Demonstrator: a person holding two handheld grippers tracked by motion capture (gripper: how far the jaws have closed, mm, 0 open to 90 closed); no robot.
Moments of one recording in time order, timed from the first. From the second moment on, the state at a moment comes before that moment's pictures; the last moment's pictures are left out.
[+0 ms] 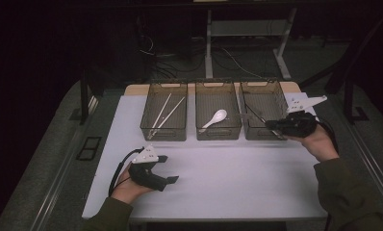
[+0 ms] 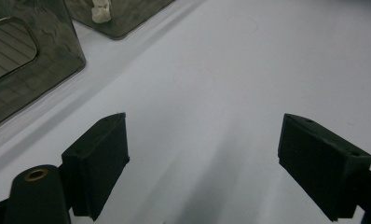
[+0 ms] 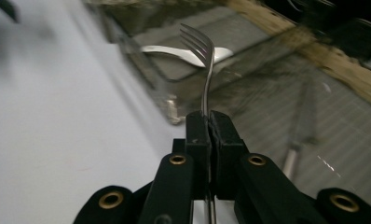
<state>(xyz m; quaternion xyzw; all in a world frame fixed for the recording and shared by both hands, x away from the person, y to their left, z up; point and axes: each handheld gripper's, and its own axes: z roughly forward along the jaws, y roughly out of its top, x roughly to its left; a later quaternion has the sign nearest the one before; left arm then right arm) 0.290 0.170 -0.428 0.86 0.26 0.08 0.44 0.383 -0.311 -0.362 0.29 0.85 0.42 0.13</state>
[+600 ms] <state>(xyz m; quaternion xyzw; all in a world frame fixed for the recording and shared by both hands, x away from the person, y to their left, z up) 0.298 0.170 -0.433 0.86 0.28 0.09 0.42 0.439 -0.333 -0.383 0.42 0.81 0.36 0.18</state>
